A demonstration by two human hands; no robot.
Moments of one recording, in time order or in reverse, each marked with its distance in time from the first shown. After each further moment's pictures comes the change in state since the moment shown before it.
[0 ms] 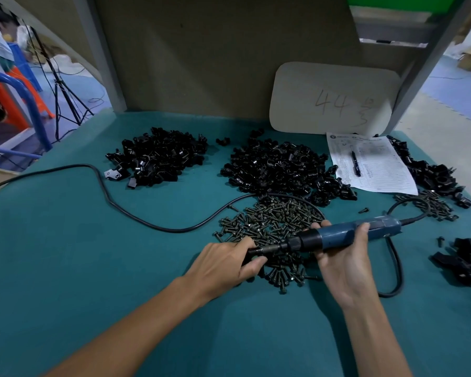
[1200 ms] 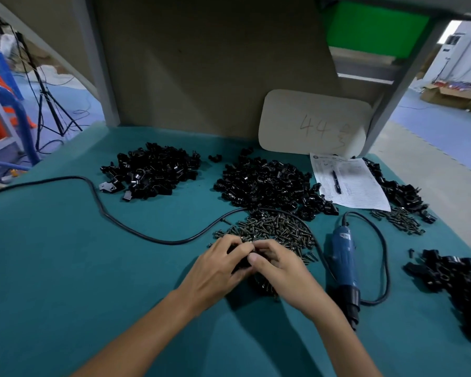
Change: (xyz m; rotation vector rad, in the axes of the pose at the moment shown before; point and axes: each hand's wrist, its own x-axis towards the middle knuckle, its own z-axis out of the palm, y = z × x) left_hand -0.006 0.000 -0.003 -0.097 0.308 0.155; right_hand -0.044 0.022 0.050 -1.286 -0.513 -0.190
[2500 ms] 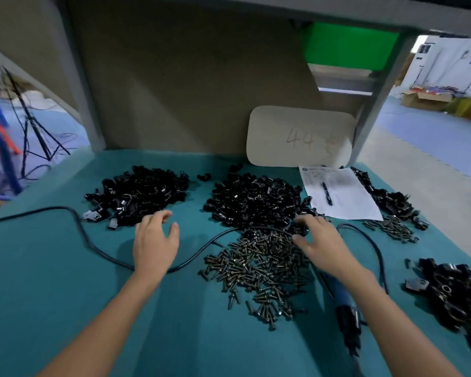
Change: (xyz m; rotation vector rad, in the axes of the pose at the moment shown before) left_hand 0.052 -0.095 -0.045 0.037 0.326 -0.735; right_hand 0.072 0.043 -0.107 -0.609 0.240 0.013
